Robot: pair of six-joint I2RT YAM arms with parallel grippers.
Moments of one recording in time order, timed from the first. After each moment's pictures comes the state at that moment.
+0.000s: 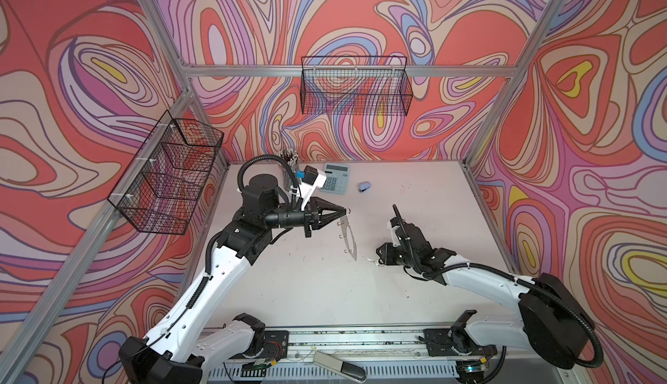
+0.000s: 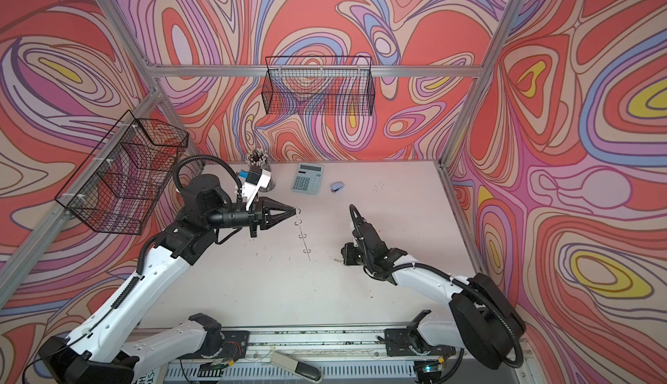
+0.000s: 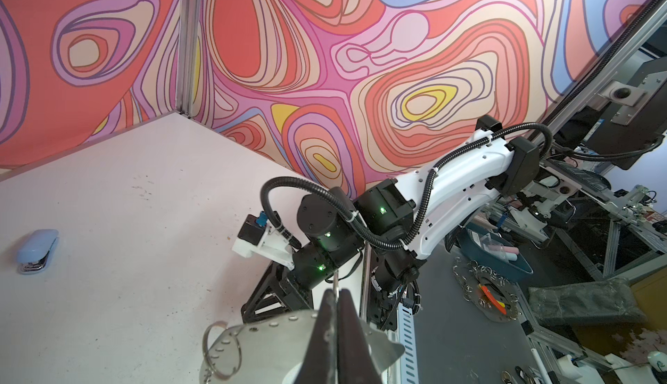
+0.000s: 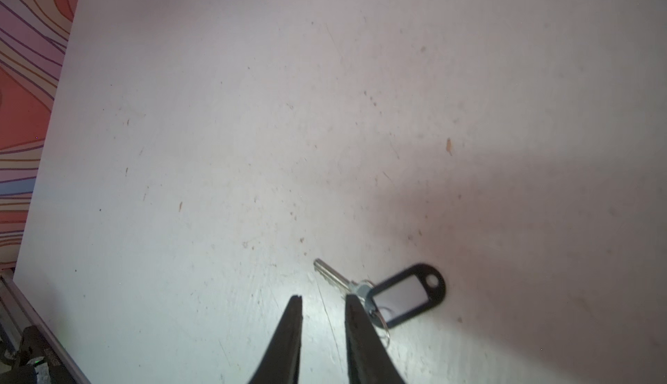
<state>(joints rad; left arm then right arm) -0.43 1.08 1.12 -0.23 0.98 -0.24 0.62 1.35 0.68 -0.17 -0.09 0.53</state>
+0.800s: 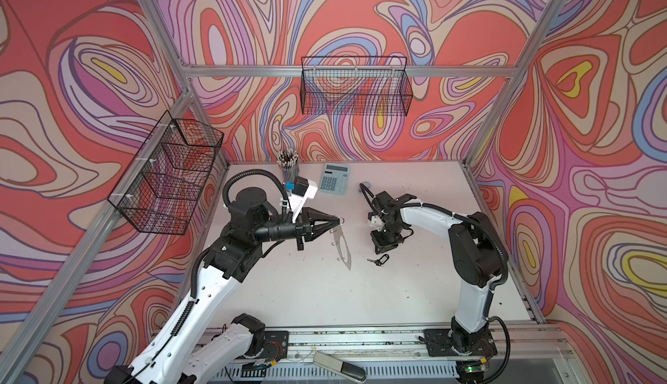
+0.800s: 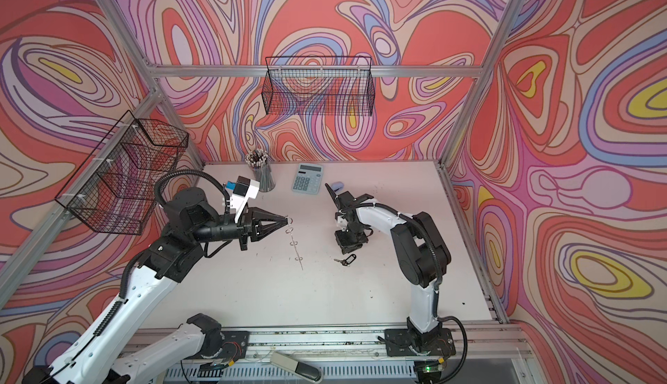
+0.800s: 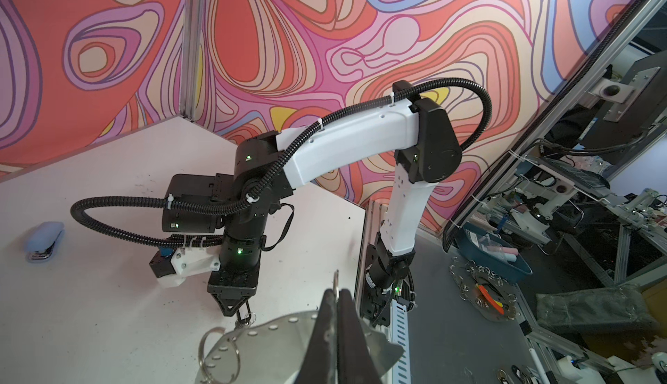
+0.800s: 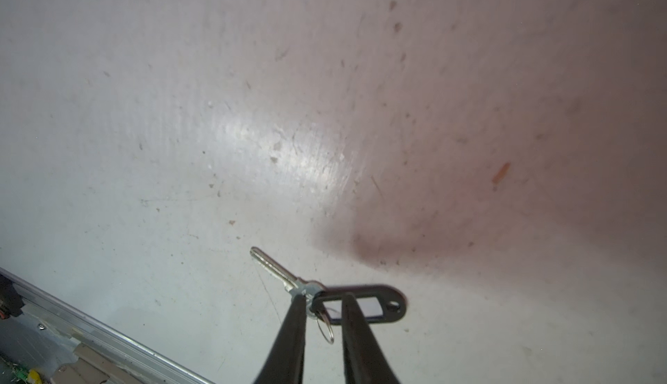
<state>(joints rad) -0.42 0.92 1.03 -0.27 0.95 -0.26 0.50 1.94 1.34 -0.99 -0.26 0.13</state>
